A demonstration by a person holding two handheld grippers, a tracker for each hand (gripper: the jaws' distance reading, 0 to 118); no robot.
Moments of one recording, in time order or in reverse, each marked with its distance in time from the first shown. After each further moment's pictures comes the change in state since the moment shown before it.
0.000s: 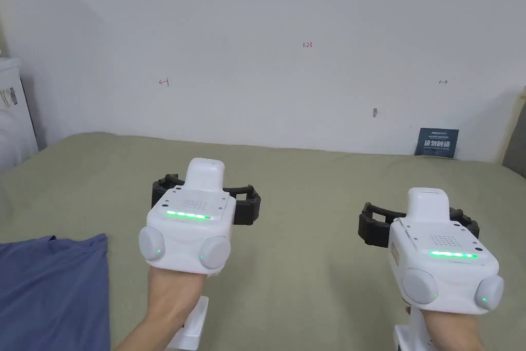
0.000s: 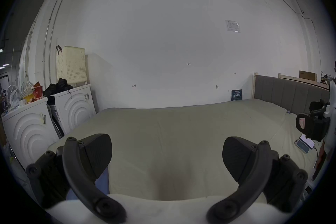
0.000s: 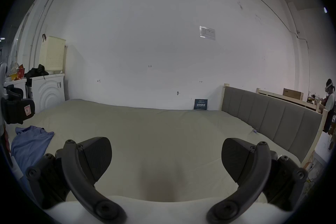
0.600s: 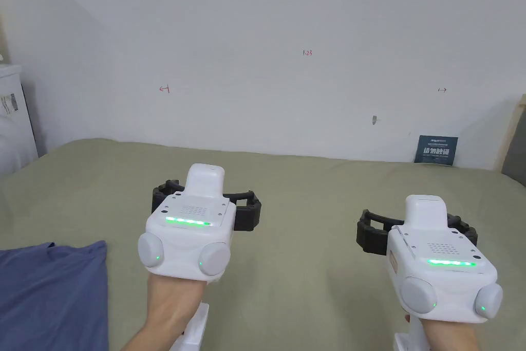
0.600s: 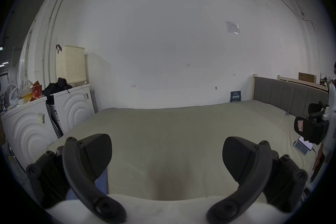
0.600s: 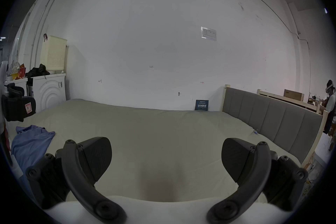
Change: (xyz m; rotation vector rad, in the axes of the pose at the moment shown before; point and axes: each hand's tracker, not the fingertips) left arm -0.003 0.003 0.000 0.004 -0.010 0.011; right arm -0.003 0.002 0.001 0.008 0.005 0.009
